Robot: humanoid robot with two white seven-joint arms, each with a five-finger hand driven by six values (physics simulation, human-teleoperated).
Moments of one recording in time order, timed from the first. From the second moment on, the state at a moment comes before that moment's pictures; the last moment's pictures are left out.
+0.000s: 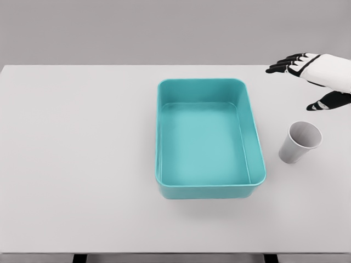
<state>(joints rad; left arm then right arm) 0.04 0.00 -0.17 -0.12 0.11 0.02 -0.06 -0.46 -1.01 0.27 -1.73 0.13 -0.40 0.61</state>
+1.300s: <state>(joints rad) 0.04 0.00 -0.17 -0.12 0.11 0.02 -0.06 -0.22 -1.08 0.30 -1.36 -0.32 -0.36 0.61</state>
